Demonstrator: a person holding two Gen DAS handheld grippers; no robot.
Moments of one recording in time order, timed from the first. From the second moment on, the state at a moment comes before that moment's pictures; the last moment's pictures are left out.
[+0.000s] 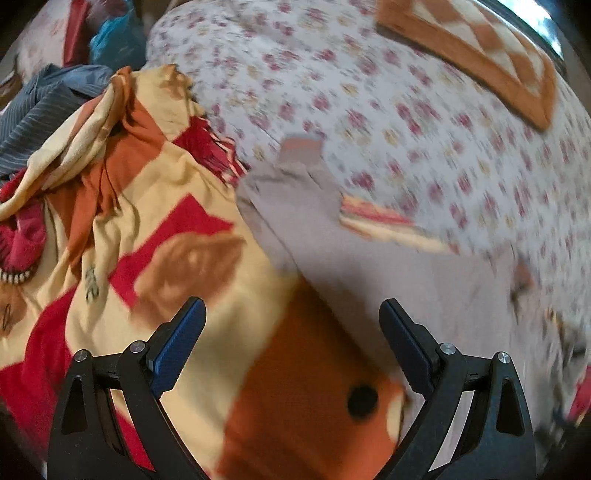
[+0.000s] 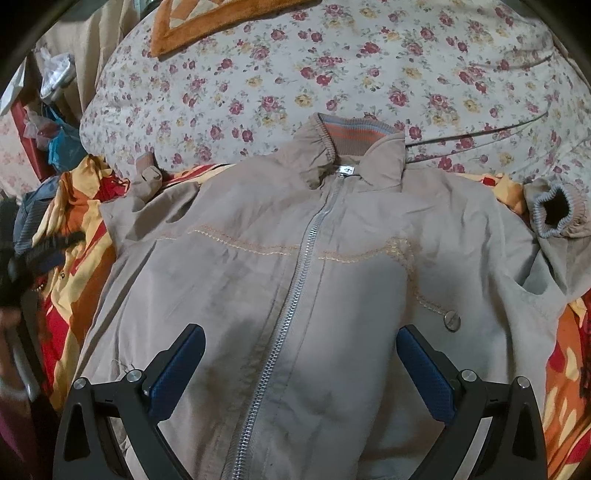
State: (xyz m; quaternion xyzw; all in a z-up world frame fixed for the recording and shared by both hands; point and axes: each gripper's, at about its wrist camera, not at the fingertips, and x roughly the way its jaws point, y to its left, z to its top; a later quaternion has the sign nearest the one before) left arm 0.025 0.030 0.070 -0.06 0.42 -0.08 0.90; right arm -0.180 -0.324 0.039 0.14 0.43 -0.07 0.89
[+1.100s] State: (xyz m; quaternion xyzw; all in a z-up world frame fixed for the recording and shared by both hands) left arm 0.161 0.027 0.049 -0.01 0.43 -0.03 0.90; right arm -0.169 -0.325 0.012 0.15 0.46 -0.06 0.87
